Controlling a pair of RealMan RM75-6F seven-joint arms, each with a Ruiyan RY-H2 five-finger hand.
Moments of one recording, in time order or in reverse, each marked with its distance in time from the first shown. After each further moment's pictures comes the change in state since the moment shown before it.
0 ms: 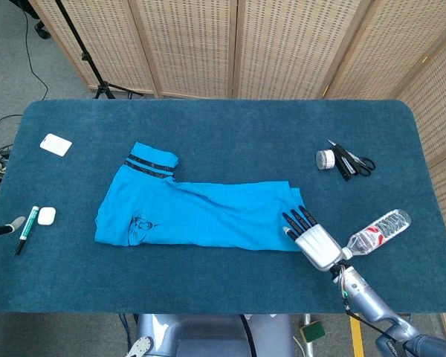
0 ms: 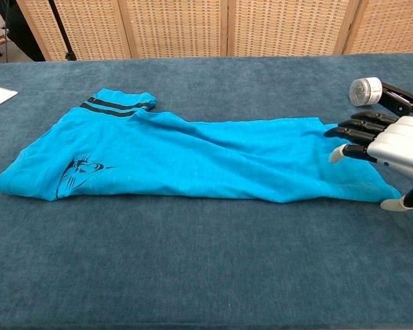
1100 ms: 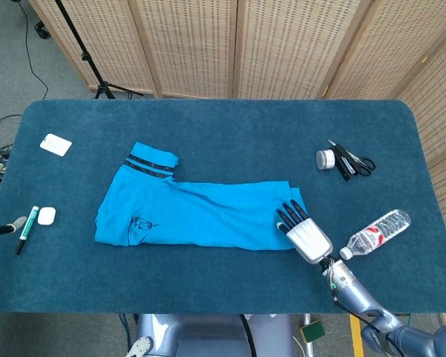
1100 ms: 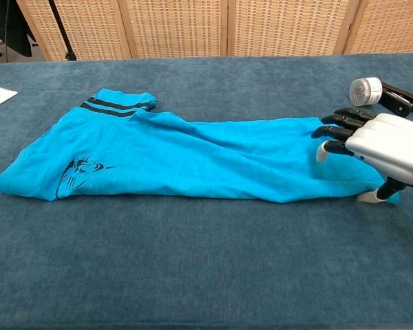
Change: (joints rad) left arm 0.011 -0.001 -0.021 0.001 0.004 -0.024 -0.003; right arm 0.033 -0.112 0.024 0.128 0.021 0.013 0.034
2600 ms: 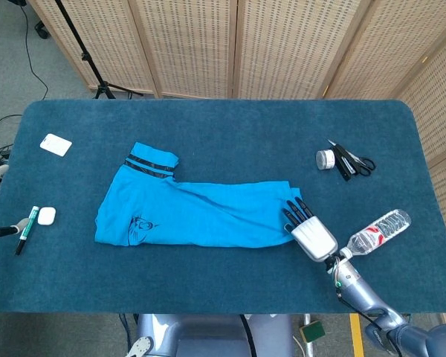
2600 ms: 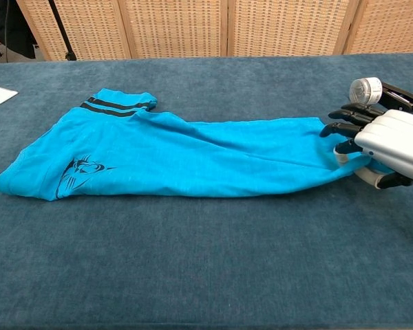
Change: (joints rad) left arm 0.004 0.000 -0.001 -0.008 0.019 -0.016 0.005; right arm -0.002 -0.034 -0.027 0.135 -0.022 0.072 0.123
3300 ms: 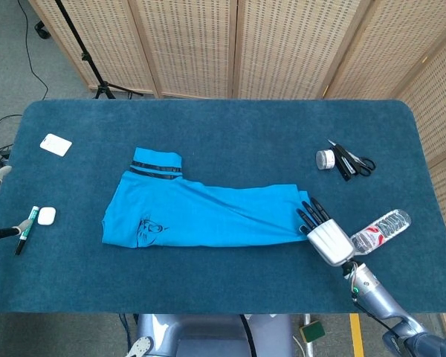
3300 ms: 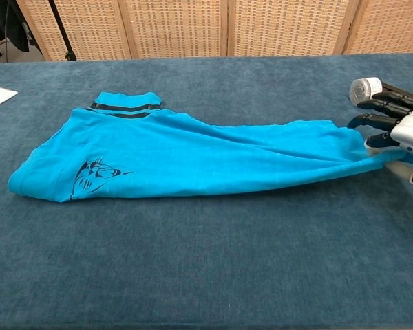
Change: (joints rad) left arm 0.004 0.003 0.005 -0.008 0.018 0.003 -0.004; right arm -0.054 0.060 -0.028 0.015 -0.034 0.110 -0.009
